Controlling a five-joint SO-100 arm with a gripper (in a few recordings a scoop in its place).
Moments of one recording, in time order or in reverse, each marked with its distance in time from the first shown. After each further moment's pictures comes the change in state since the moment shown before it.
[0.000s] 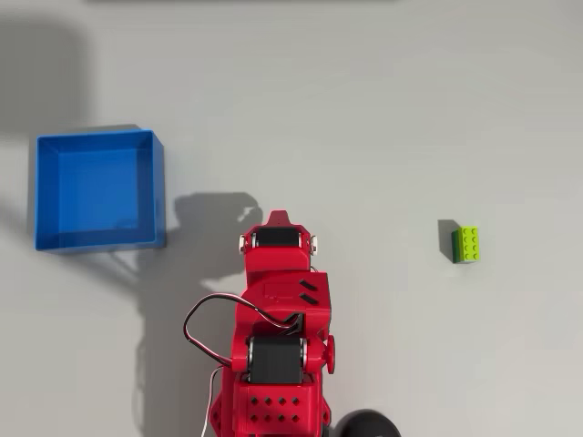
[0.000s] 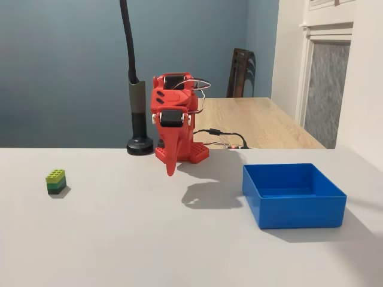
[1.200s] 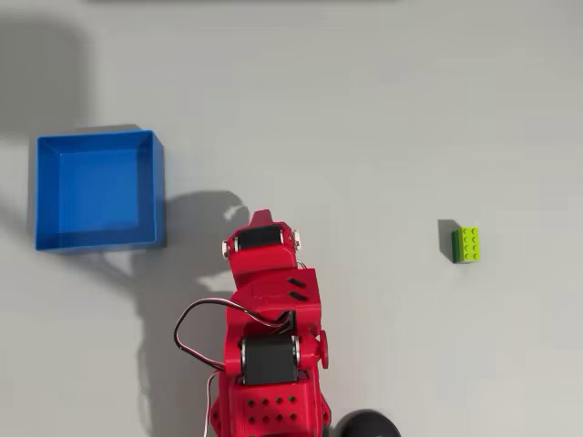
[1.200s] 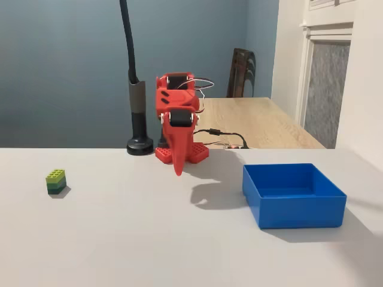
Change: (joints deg) arm -5.8 -0.5 -1.7 0.0 -4.3
